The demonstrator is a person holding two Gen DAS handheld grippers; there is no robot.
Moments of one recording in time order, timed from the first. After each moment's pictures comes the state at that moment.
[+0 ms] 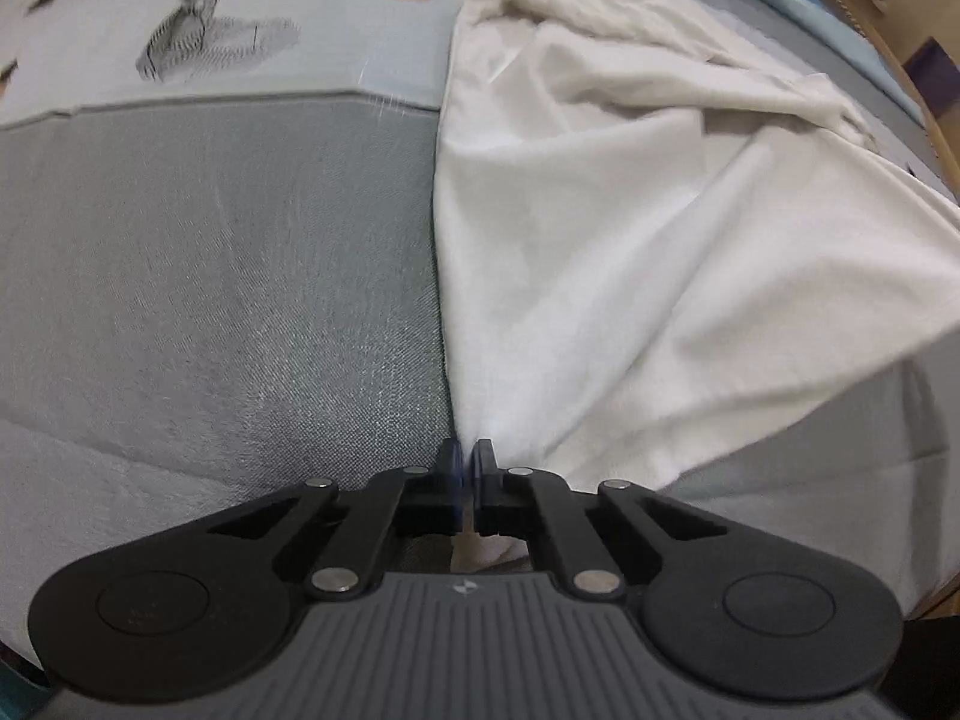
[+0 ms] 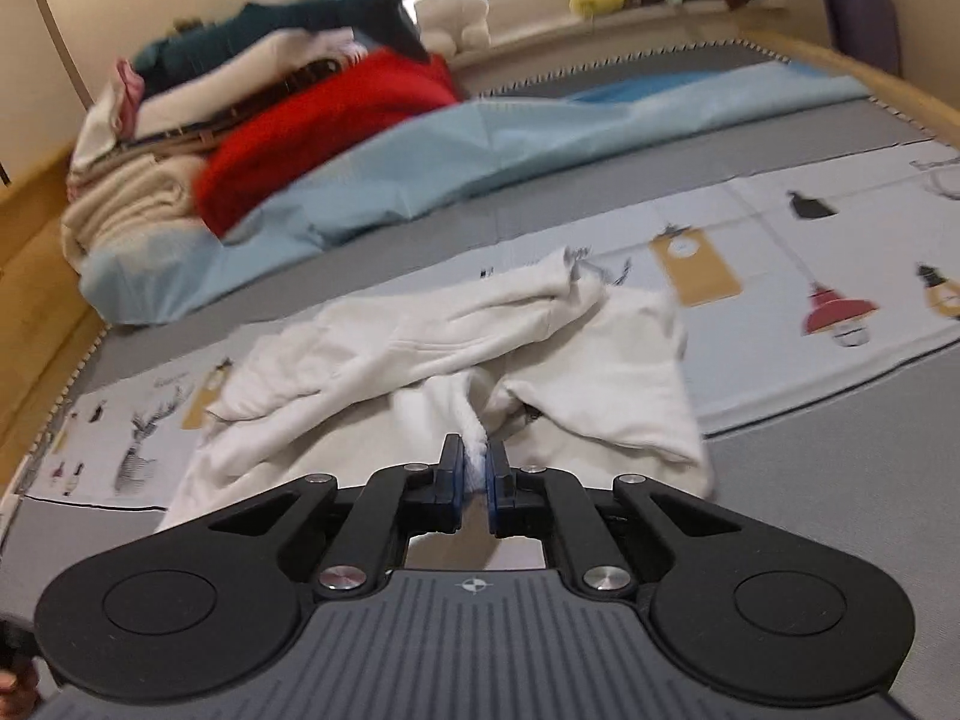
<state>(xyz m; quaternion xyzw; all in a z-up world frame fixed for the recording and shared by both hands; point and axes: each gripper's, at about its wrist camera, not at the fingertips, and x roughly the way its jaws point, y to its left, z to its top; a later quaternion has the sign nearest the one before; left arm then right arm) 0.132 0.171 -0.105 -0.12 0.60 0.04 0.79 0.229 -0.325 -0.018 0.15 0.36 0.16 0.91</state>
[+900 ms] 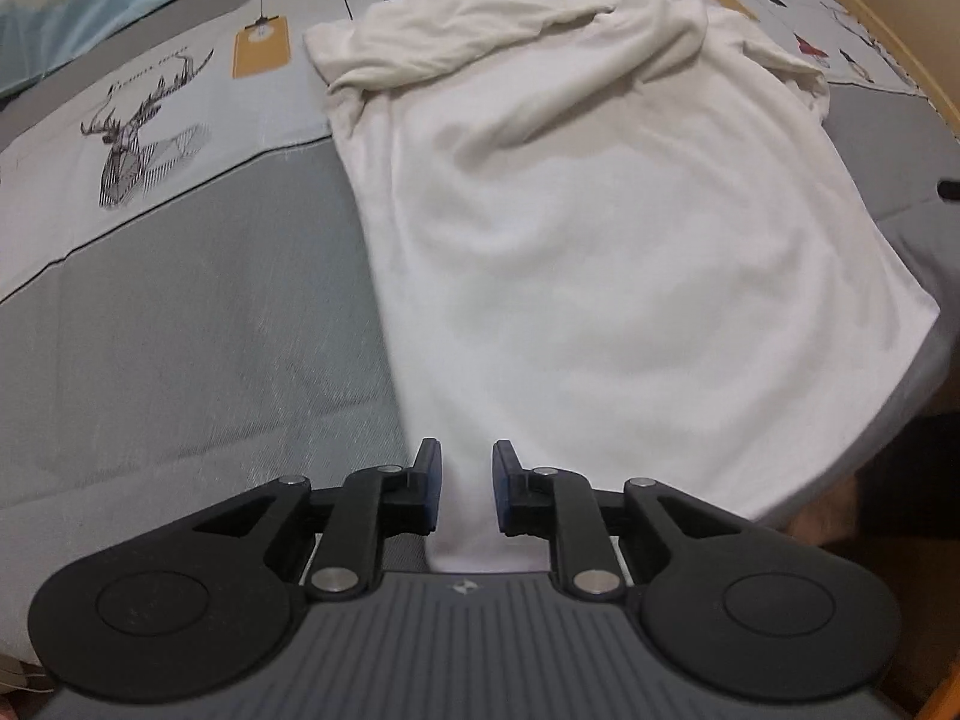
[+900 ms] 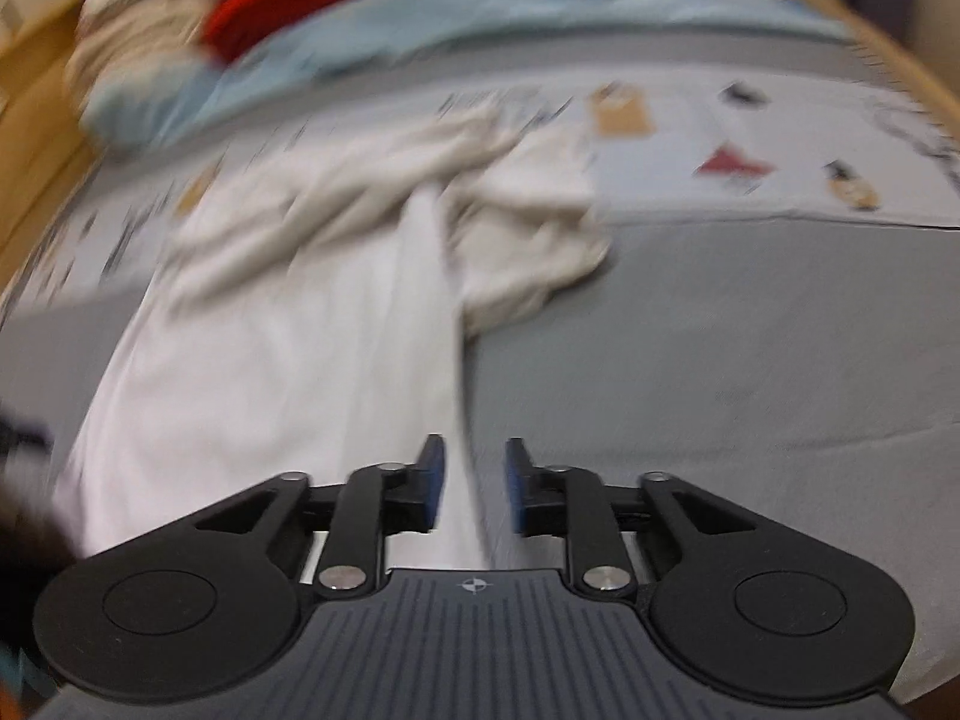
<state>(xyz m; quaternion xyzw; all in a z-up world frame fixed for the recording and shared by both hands) 0.080 0.138 -0.049 0.06 0.59 -0.06 0.80 0.150 -0.375 -0.032 0.09 0.46 0.14 0.87</state>
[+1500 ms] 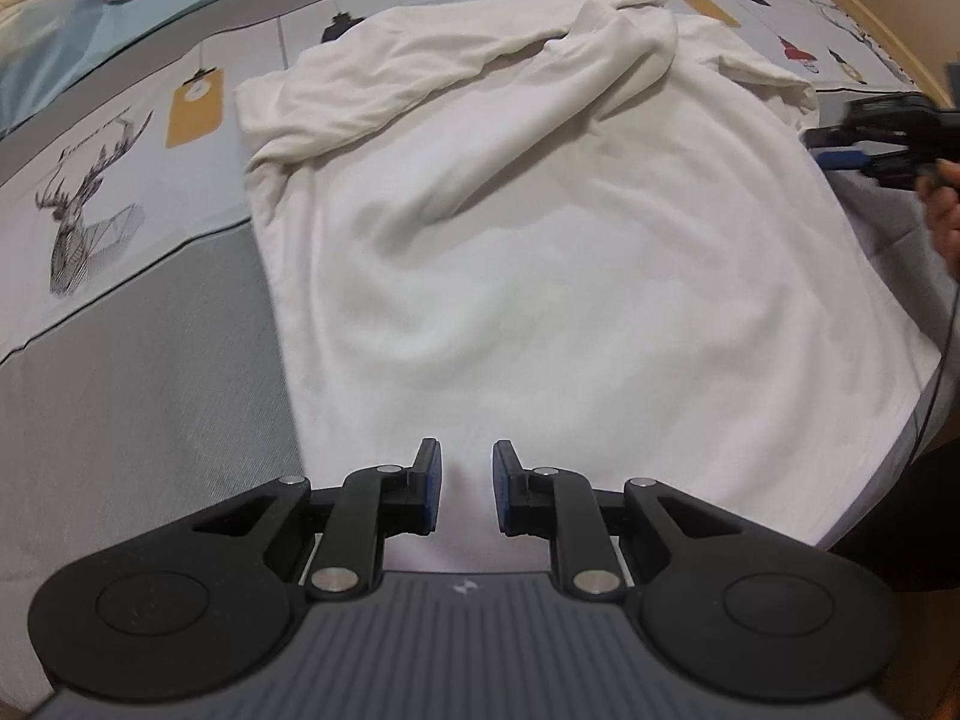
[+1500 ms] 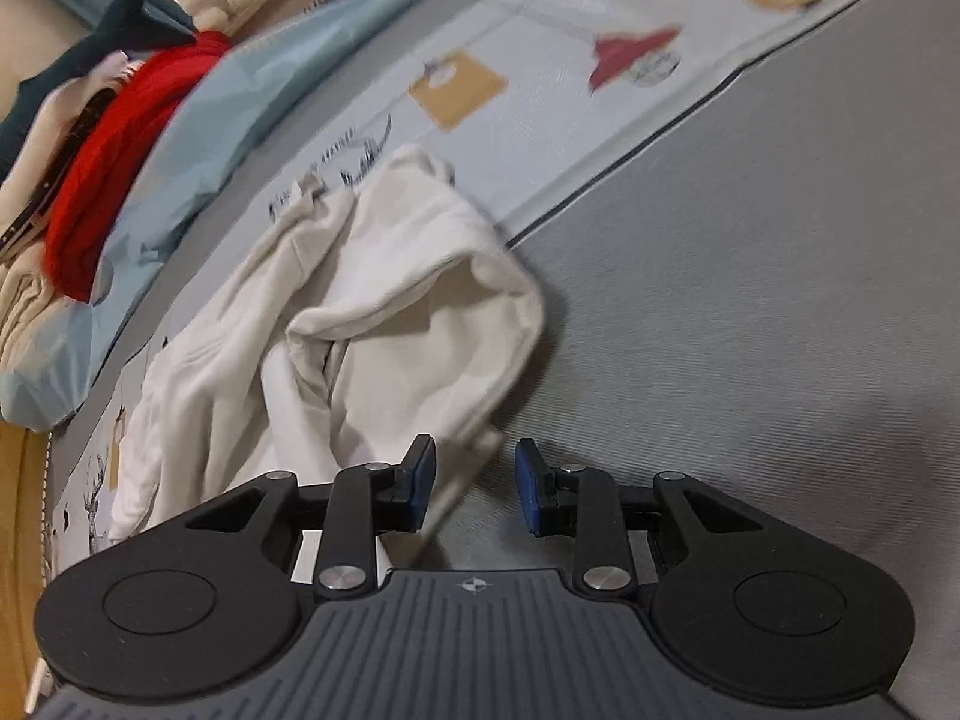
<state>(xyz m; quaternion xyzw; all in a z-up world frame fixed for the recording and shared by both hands) 0.133 0.078 -0.058 0.08 0.58 -0.07 0.81 0.281 -0.372 -0.138 0.30 0.49 0.04 0.82</state>
